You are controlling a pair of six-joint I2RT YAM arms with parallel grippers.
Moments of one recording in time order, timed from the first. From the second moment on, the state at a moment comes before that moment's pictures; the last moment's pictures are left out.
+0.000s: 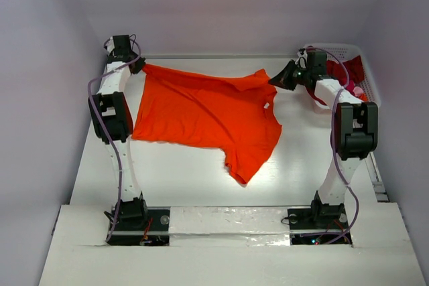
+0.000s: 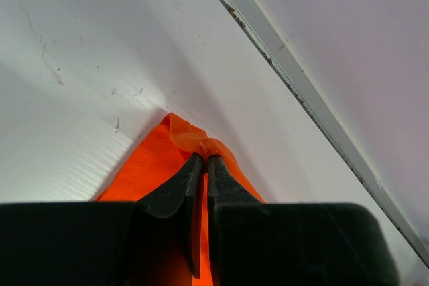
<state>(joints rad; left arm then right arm) 0.11 2.32 2.04 -0.42 -0.01 -0.81 0.01 1.95 1.46 -0.14 -0.64 0.65</state>
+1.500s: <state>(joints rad) 0.08 2.18 1.86 -0.48 -0.07 -0.78 0.01 1.89 1.30 -0.08 -0.64 0.66</state>
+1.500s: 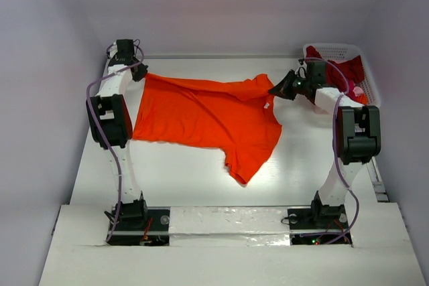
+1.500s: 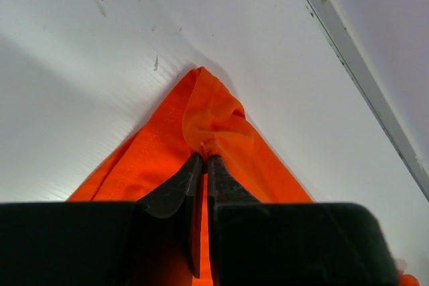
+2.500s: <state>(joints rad) 0.05 2.18 1.79 -0.53 -0.13 -0.78 0.01 1.88 1.18 -0.04 -0.63 0.68</state>
